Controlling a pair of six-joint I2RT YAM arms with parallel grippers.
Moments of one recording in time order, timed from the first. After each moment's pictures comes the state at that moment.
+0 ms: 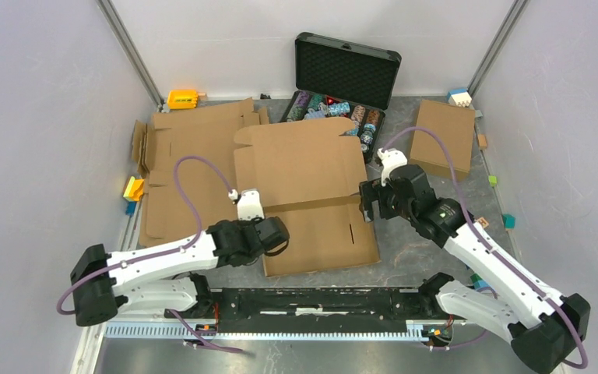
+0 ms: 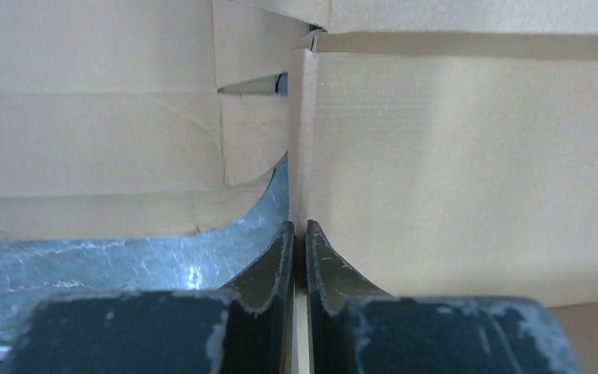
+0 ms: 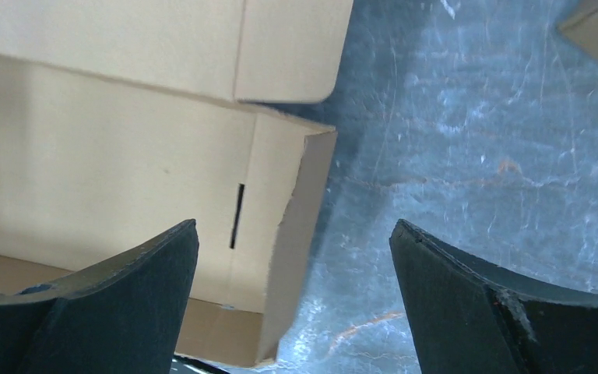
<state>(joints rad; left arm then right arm) -1.13 1.06 0.71 -0.83 -0.68 -1.20 0.63 0.94 0.86 -0.61 0.14 0.22</state>
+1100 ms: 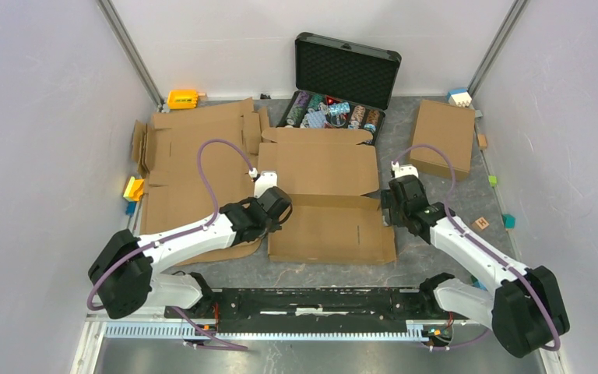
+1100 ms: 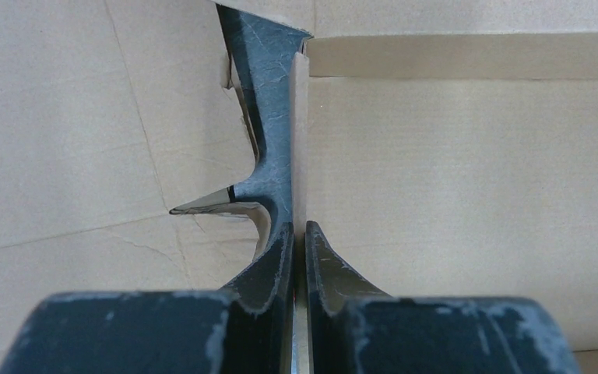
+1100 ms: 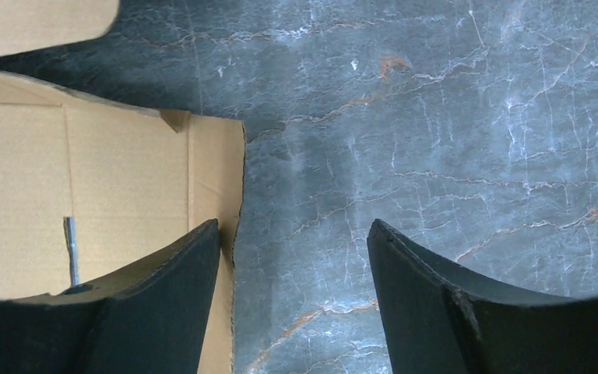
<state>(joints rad) -0.87 1.28 0.74 -0.46 -0.49 -0.70 0.42 1.08 0.59 -0.46 0.34 0.22</state>
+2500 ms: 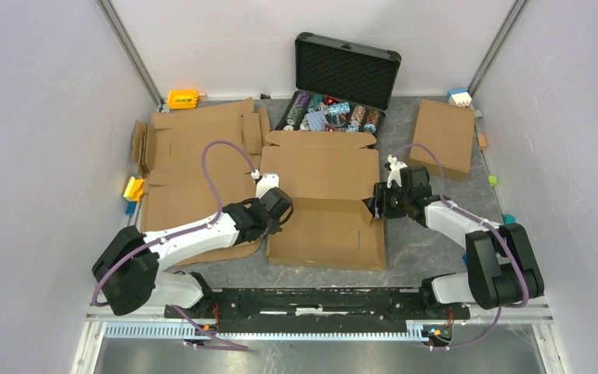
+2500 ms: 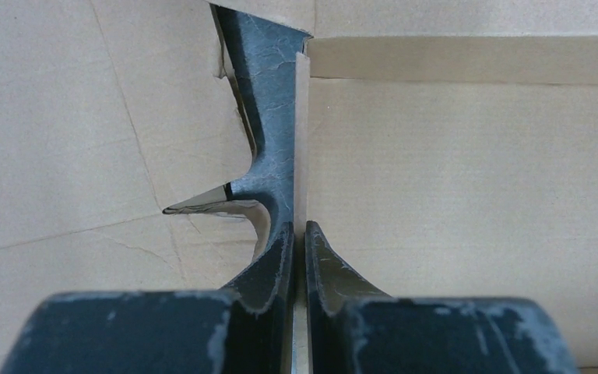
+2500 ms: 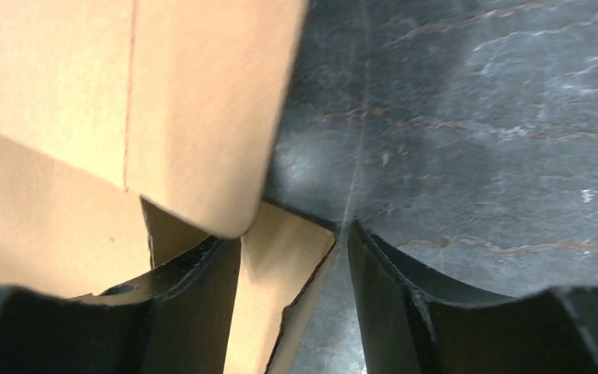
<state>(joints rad) -0.86 1.31 0.73 -0.44 -0.46 -0.69 0.20 1.38 0.57 -0.08 -0.29 0.20</state>
